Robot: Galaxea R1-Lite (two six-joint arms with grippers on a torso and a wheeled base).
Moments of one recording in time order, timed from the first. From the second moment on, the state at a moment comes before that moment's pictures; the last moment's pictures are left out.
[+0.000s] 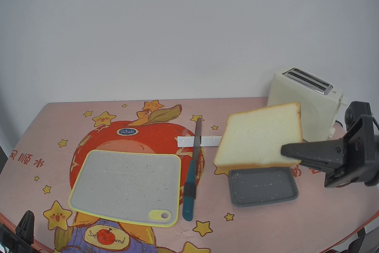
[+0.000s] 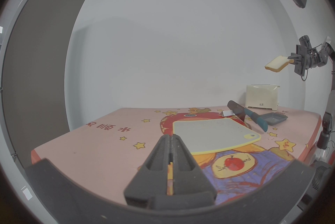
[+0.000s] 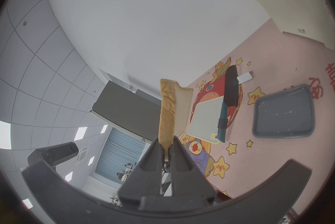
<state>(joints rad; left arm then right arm) 0.00 0.02 -0.02 0.00 -0.01 0.01 0.78 1.20 -0.64 -0.43 0.40 1.05</state>
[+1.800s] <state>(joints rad) 0.00 0.02 -0.02 0.00 -0.01 0.01 0.70 1.43 -0.63 -0.25 0.58 0.88</state>
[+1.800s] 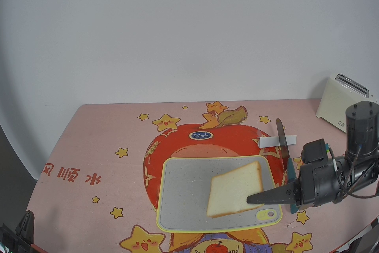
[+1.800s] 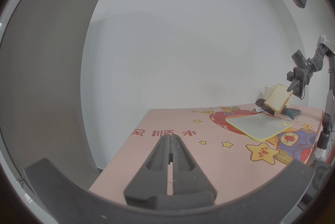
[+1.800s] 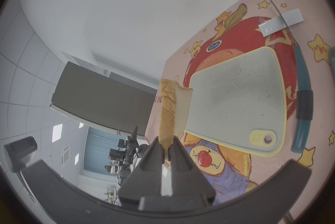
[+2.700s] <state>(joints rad) 0.00 0.02 -0.02 0.00 -0.01 0.01 0.60 1.72 -0.77 -0.25 0.69 0.79</state>
